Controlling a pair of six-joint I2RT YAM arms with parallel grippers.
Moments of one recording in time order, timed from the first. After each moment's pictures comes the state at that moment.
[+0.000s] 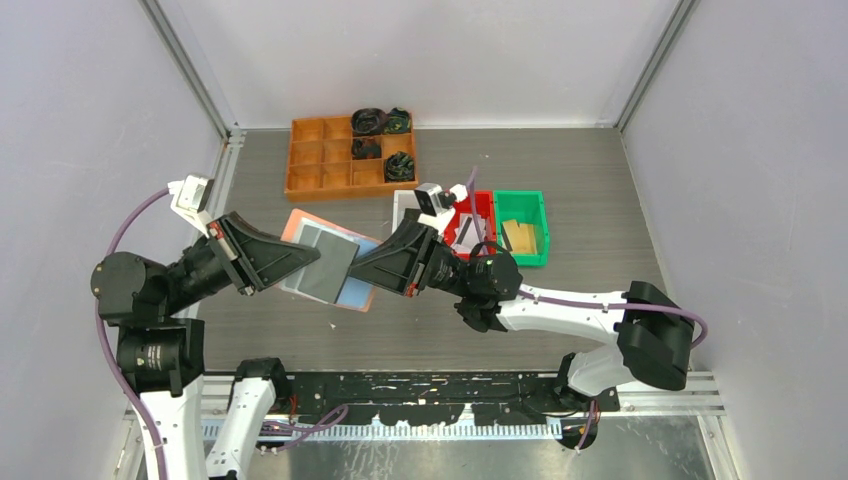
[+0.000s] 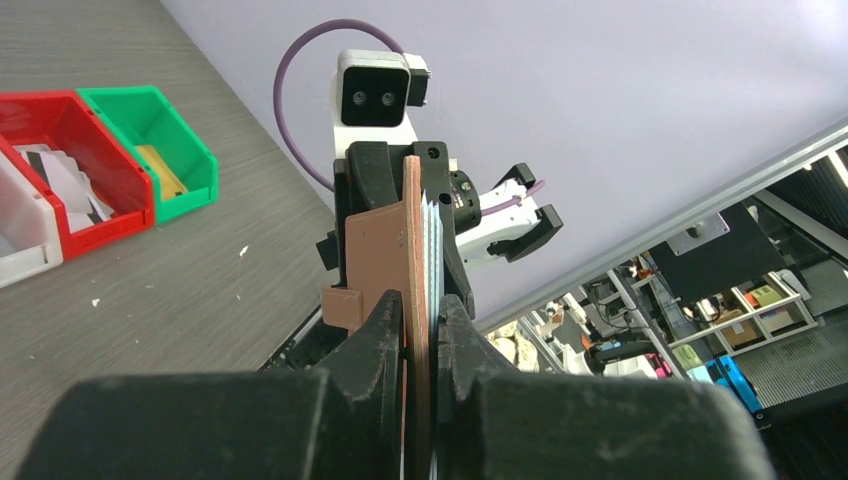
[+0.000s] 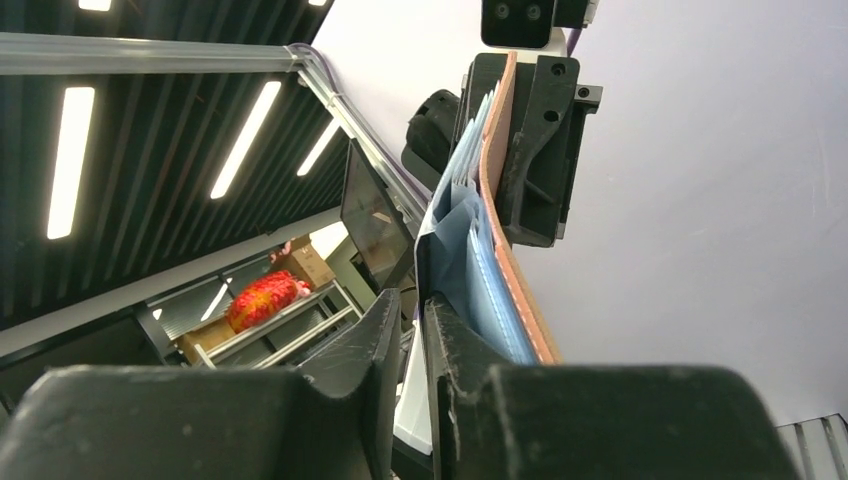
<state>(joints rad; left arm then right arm) 0.07 0.59 1.19 -0.32 1.12 -1.08 1.13 1.40 0.85 1.35 -0.33 1.23</state>
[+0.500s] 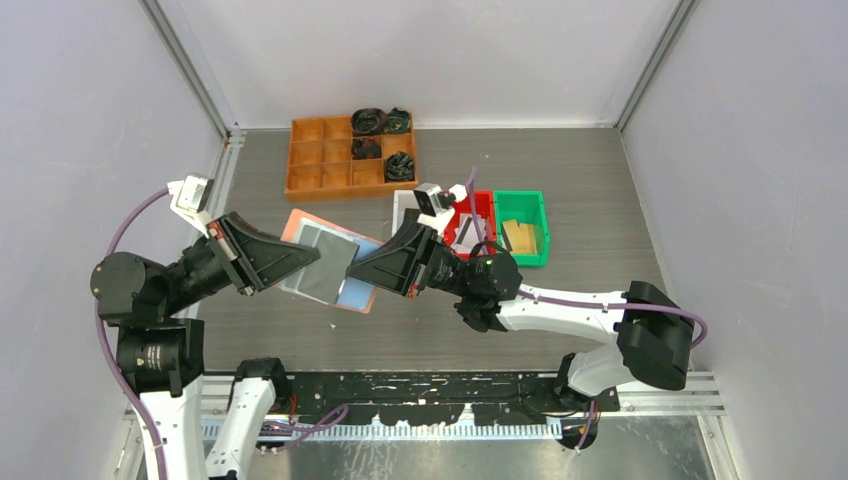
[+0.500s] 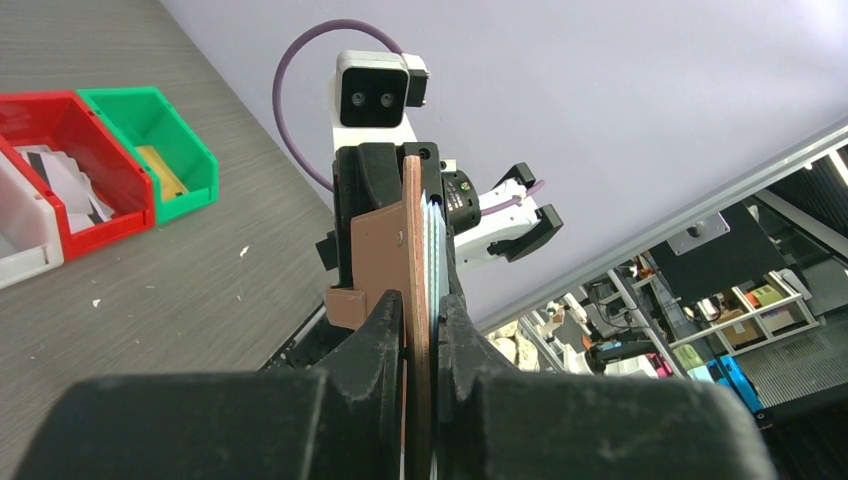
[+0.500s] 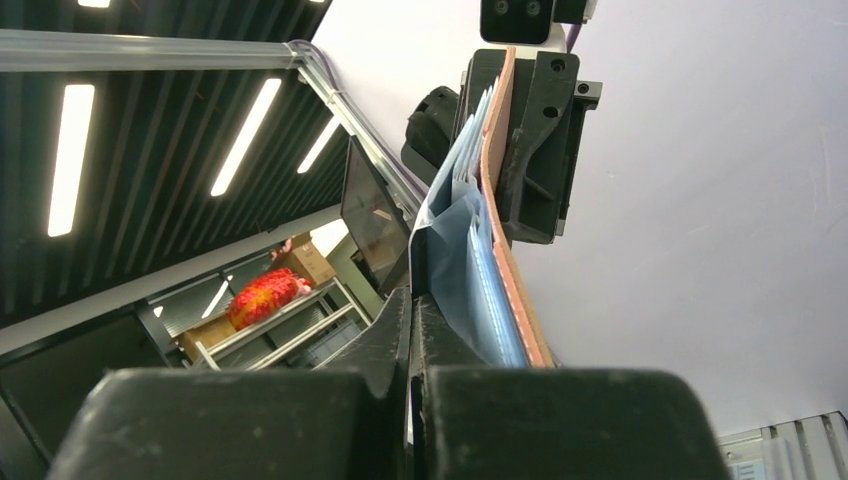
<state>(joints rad) 0.07 0.59 1.19 -0.32 1.12 -1.08 1.13 1.40 0.85 1.35 -0.33 1.23</state>
